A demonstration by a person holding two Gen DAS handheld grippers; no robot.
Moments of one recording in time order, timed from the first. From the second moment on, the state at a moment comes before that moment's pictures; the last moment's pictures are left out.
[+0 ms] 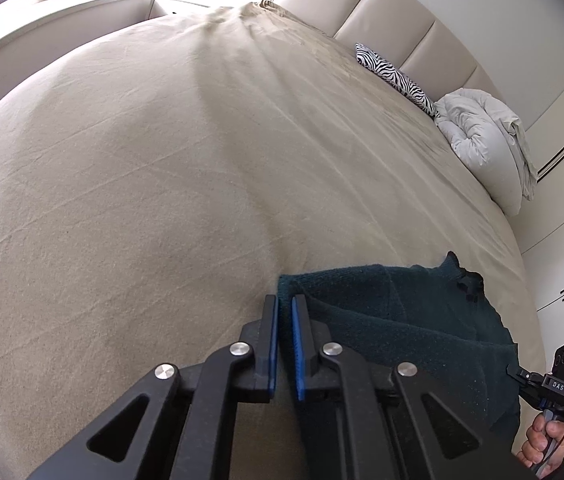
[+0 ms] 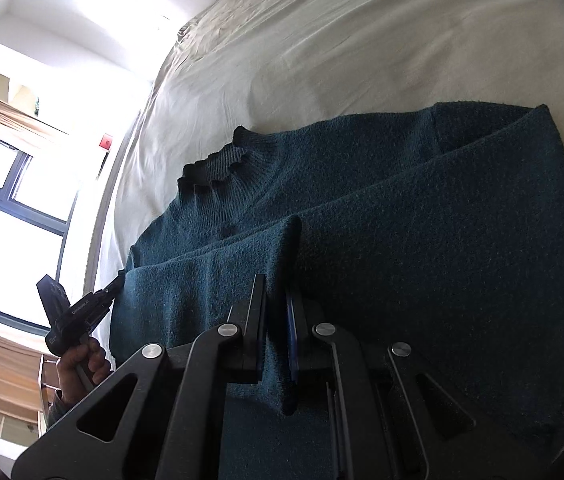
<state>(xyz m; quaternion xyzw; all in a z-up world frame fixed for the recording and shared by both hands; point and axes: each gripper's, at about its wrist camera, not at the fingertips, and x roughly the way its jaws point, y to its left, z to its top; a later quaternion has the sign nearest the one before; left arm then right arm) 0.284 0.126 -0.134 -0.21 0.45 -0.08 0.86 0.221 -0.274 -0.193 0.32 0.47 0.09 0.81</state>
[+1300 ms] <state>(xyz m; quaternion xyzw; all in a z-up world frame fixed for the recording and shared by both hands) 0.188 0.080 -0.128 -0.03 0.45 -0.08 0.89 0.167 -0.292 -0.207 0.37 0.47 0.04 0.80</state>
